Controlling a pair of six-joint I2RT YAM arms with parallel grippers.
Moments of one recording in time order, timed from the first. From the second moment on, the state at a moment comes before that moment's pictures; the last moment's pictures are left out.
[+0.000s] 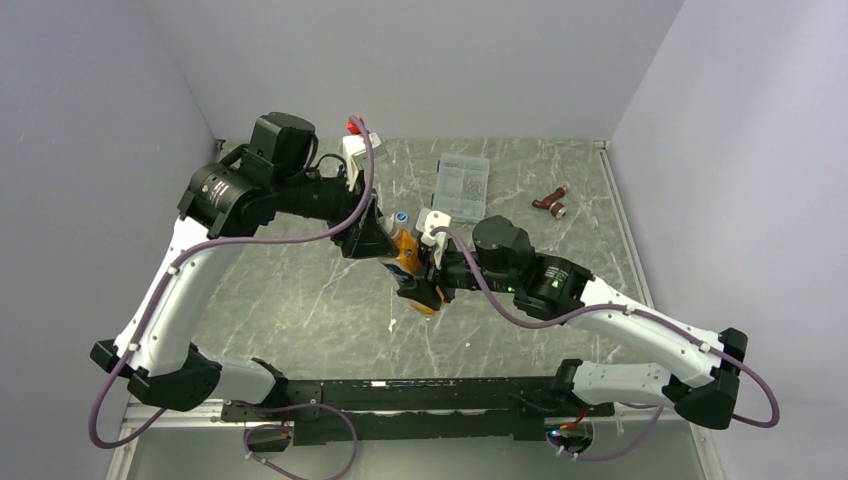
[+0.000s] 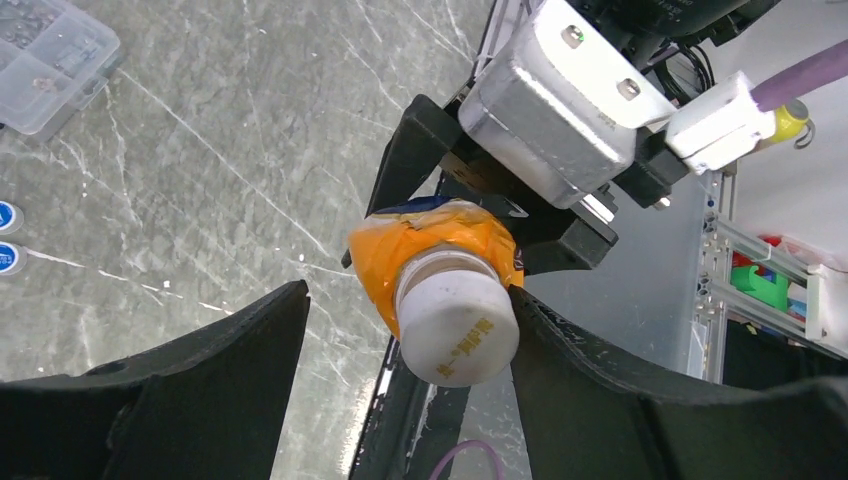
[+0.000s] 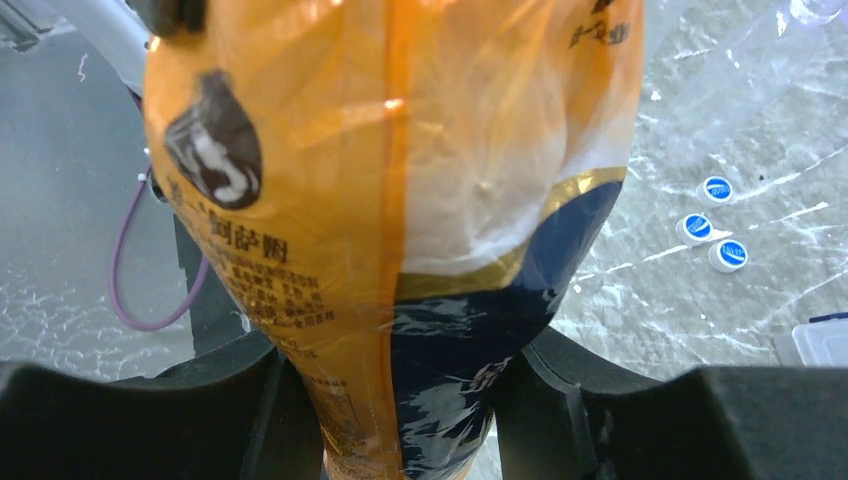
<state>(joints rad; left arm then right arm) -0.59 1.35 1.91 -1.19 0.77 0.06 1.04 1.09 1.10 -0.35 -0.25 -0.05</state>
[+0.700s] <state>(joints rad) -0.59 1.36 1.94 -1.19 0.72 0.06 1.04 1.09 1.07 -0.26 -0.23 -0.02</state>
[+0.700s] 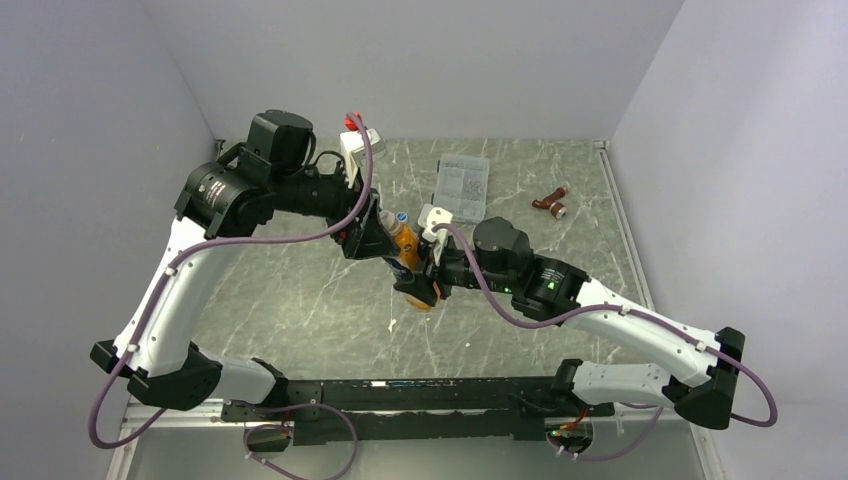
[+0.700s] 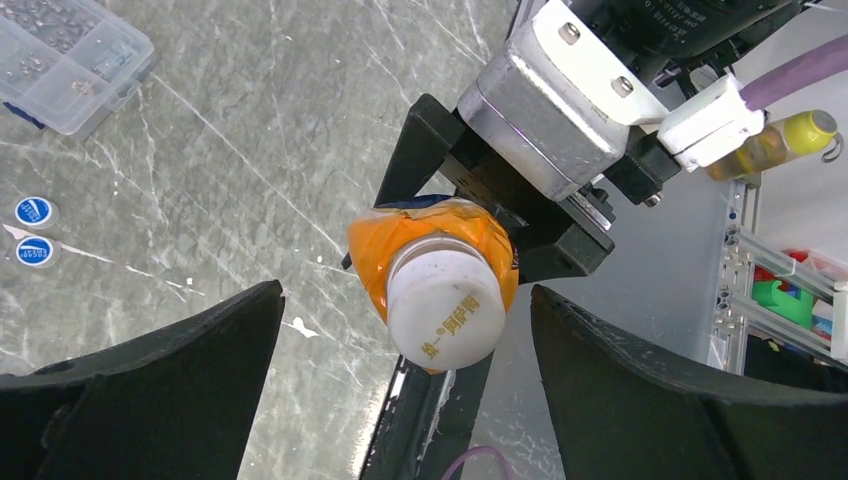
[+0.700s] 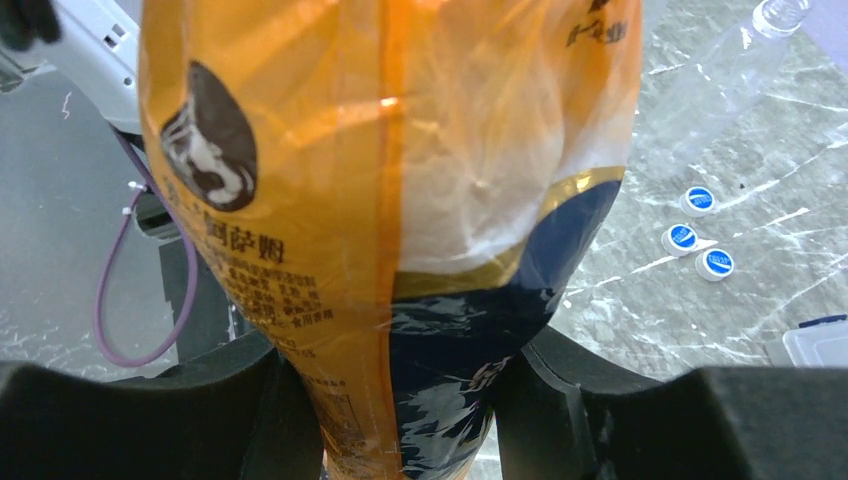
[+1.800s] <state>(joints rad) -0.52 1.09 1.65 -0.62 0.57 -0.21 0.99 1.04 1.03 -0.14 0.04 0.08</state>
